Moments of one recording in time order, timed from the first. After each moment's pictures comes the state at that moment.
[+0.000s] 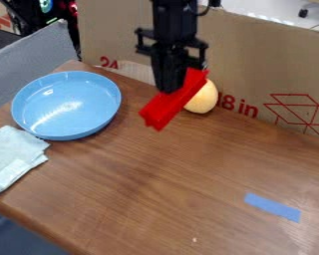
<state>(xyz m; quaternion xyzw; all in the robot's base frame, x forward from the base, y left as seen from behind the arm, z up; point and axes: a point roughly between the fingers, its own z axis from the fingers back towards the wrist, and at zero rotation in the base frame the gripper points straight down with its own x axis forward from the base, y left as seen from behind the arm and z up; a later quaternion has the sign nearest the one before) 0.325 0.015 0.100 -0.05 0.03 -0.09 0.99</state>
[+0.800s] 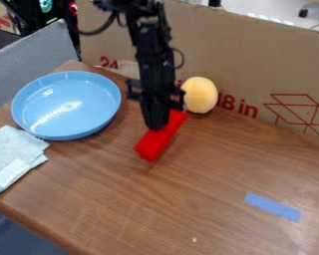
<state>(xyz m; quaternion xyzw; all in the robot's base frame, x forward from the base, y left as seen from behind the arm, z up) 0.343 0.008 0.032 -0.08 0.03 -0.10 0.99</state>
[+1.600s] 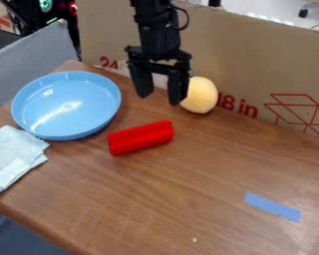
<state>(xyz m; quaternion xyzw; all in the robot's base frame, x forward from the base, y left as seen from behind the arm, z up) 0.342 -0.001 0.085 -0.09 0.00 -0.12 0.99</state>
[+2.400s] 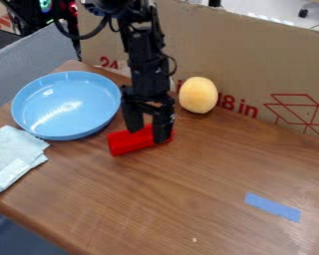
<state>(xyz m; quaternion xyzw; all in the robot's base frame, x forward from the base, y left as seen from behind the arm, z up) 0.334 0.039 0.018 -0.07 0.04 -0.15 0.98</state>
